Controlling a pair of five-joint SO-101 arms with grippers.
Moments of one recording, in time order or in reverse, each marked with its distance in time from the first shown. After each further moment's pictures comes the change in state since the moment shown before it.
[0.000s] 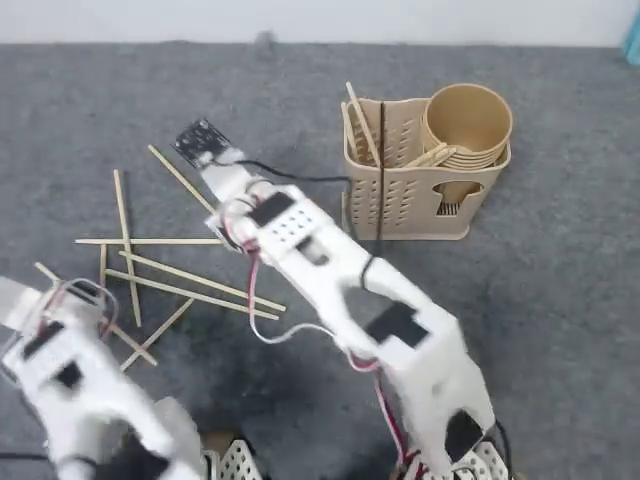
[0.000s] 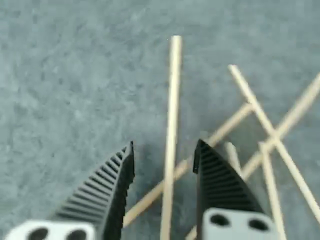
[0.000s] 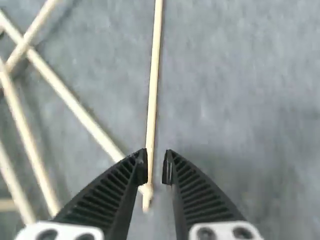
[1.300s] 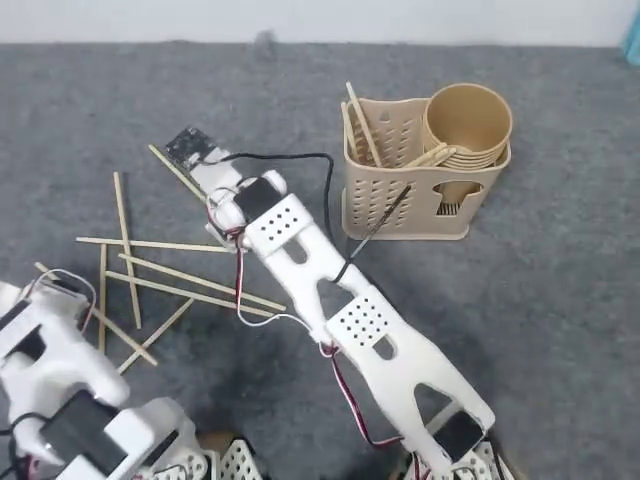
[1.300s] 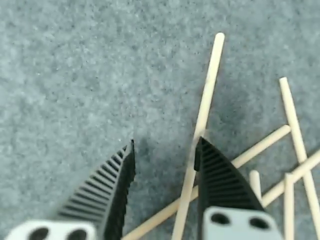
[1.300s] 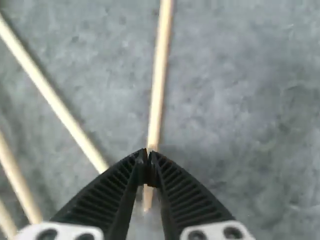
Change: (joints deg) left arm -2.9 18.3 -13.7 4.0 3.8; right arm 0.9 45.1 -74.7 42.2 2.5
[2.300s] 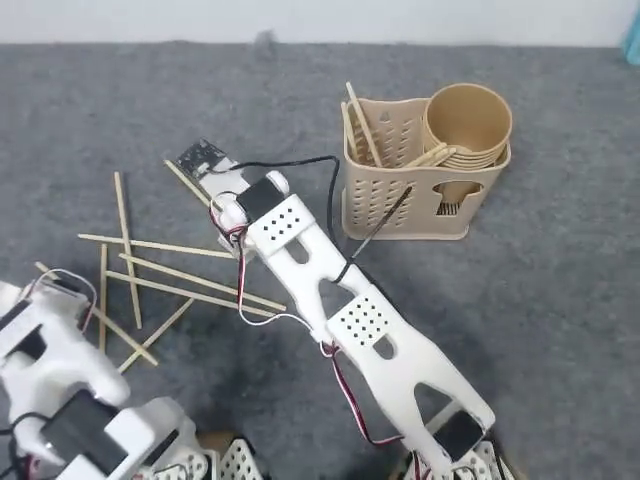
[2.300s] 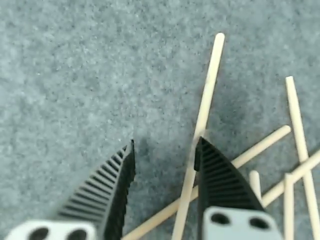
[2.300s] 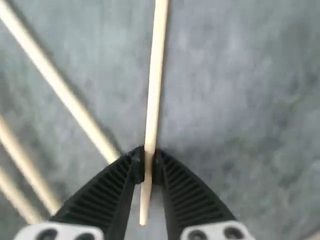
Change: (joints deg) left arm 0.0 0.0 0.0 0.0 0.0; right arm 1.0 0.9 -0.9 13.7 0.0
